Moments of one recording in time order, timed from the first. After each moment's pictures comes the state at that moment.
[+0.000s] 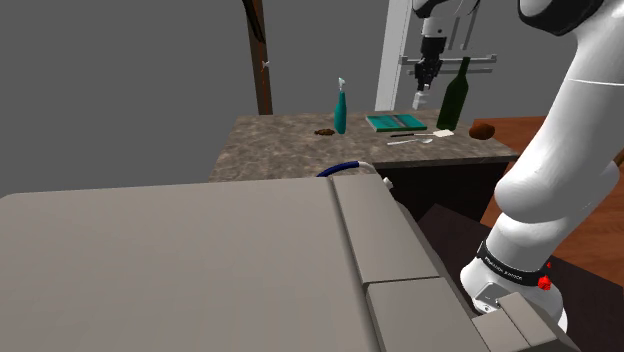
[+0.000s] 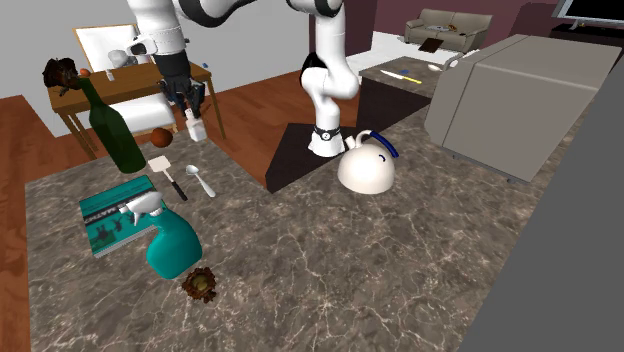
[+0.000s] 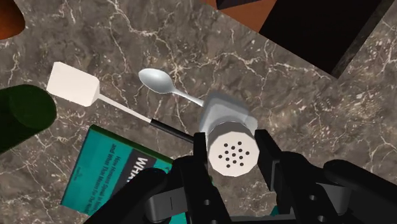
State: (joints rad) arm -0.37 0.06 -0.33 -1.69 0.02 1.73 -0.54
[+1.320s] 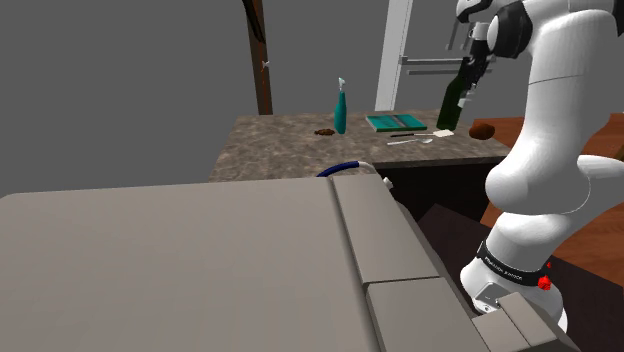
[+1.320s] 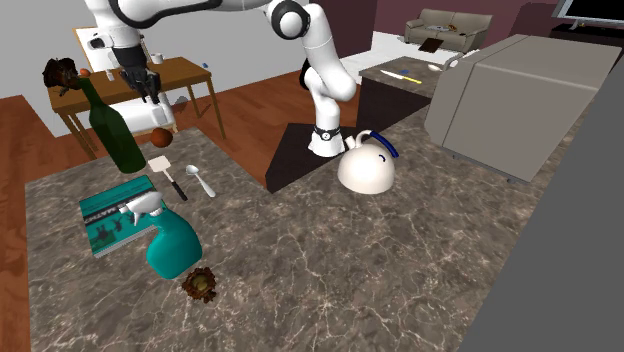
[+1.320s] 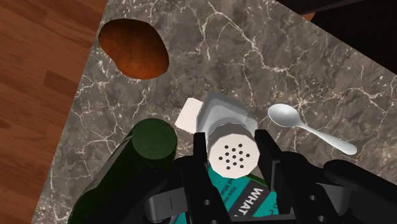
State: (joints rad) arm -0.67 0.41 -0.47 -1.30 0.17 1.64 -0.97
